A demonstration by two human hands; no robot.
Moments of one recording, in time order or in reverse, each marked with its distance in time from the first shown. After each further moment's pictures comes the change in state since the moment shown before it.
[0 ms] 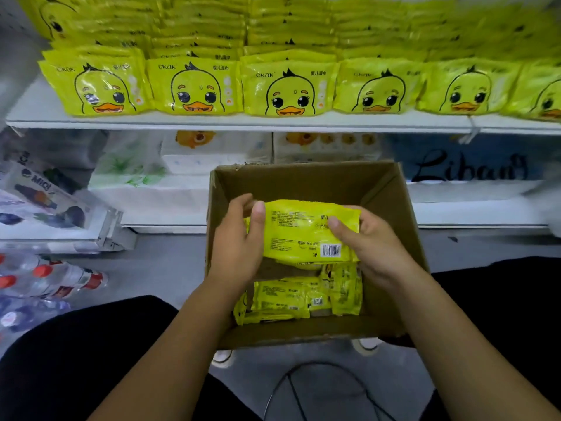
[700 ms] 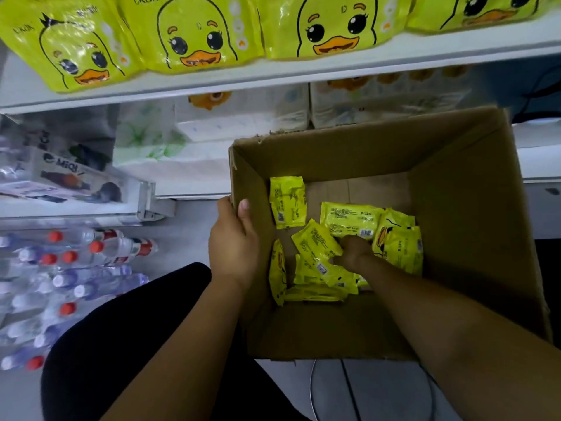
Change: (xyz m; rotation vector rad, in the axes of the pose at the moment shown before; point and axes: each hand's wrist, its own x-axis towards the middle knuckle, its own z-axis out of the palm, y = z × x) left_hand 0.038 -0.081 -0.002 0.267 0.092 -0.254; right_hand 0.145 0.241 0.017 -1.150 -0.250 0.454
